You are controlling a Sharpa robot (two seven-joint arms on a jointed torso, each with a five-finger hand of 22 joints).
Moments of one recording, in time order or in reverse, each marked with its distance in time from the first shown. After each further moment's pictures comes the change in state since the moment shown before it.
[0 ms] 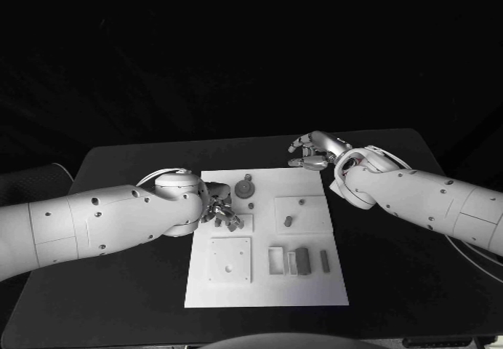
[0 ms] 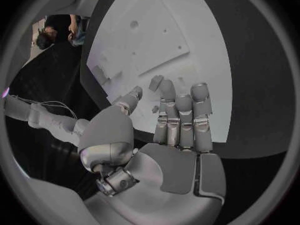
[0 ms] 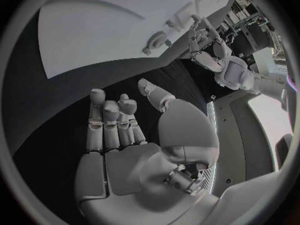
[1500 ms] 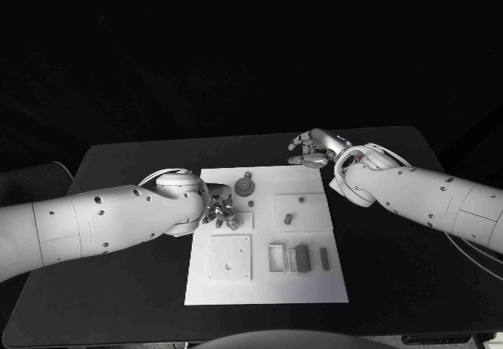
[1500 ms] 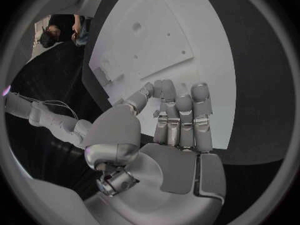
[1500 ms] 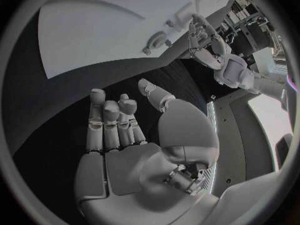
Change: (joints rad) left arm -0.015 0.011 0.001 -0.023 0.025 0.009 0.030; left_hand 0.153 0.129 0.063 -0.151 0.004 0.013 -0.005 -0.019 0.000 0.018 -0.004 -0.007 0.008 0.006 -0.002 0.000 -0.001 -0.003 0.008 -0.004 0.000 0.003; right arm 0.000 0.000 0.000 -0.001 0.000 0.001 0.000; right_hand 0.000 0.000 -0.003 0.003 0.000 0.002 -0.002 0.000 -0.001 0.002 -0.002 0.000 -0.001 0.001 -0.001 0.000 -0.001 0.006 0.000 0.000 0.000 0.000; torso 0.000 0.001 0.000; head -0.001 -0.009
